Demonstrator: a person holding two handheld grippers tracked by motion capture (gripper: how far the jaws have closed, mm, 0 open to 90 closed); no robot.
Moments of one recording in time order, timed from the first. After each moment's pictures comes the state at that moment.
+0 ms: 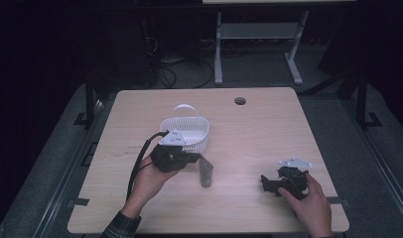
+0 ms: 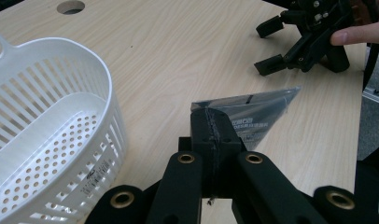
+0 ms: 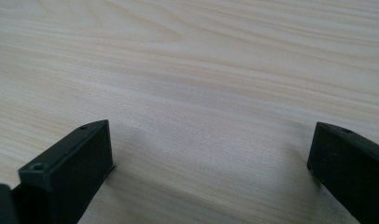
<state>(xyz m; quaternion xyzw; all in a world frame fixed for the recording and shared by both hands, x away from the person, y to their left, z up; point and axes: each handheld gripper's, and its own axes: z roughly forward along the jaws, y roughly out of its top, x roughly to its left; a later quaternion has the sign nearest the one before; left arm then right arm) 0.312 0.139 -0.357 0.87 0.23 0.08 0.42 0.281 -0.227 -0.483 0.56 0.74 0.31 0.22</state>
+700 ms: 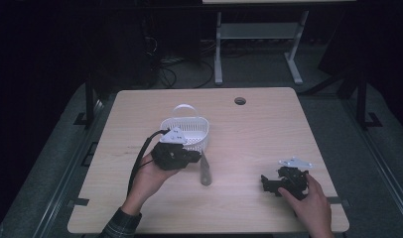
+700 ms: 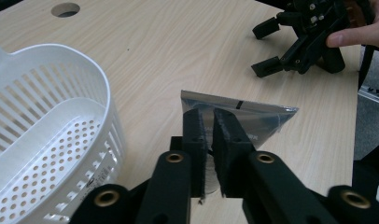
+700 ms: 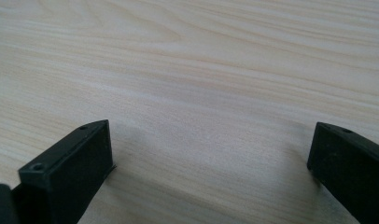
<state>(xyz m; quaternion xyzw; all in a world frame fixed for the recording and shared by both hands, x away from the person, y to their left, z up) 0.315 0.141 -0.353 0.87 0.23 0.07 0.42 0.281 -0.227 -0.483 0.56 0.73 0.31 0.22</state>
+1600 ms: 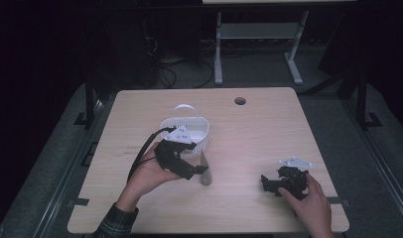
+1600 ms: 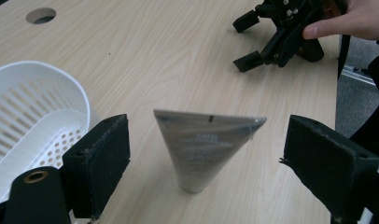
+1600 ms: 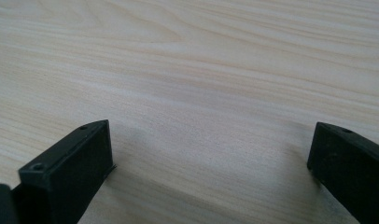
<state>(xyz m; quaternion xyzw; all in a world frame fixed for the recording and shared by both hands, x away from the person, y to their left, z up) 0.315 0.125 -0.340 0.89 0.18 0.05 0.41 0.281 -0.227 -0.483 0.56 0.74 0.31 0.22</state>
